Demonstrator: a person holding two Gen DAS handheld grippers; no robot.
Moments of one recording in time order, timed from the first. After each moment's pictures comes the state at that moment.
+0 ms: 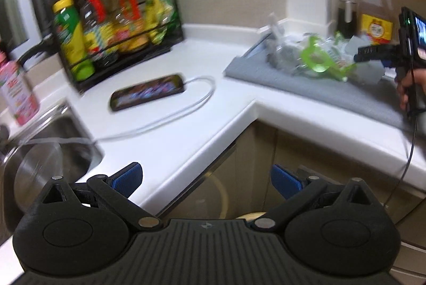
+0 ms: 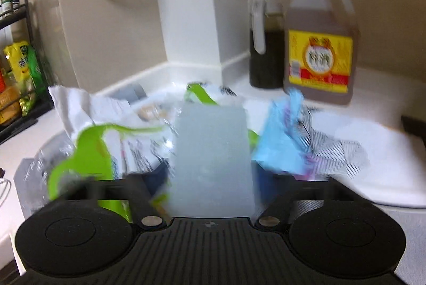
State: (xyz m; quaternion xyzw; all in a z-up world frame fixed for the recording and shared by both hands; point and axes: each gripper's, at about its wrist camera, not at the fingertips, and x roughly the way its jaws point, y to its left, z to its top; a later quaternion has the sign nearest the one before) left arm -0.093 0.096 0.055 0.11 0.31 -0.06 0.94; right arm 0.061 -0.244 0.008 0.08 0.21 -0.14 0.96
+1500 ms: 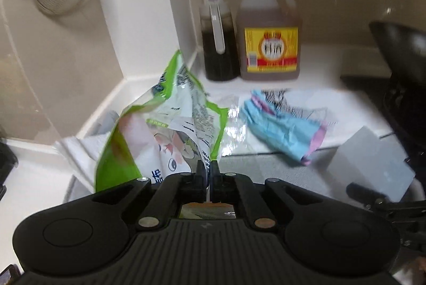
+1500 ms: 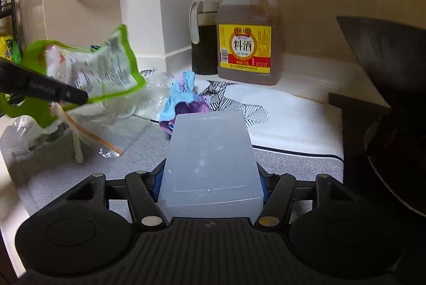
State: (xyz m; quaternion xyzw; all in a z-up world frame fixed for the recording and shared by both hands) left arm 0.118 -0.159 0.082 0.19 0.25 -0.33 0.89; right arm -0.041 -0.273 -0.001 0.07 0.21 -0.20 0.95
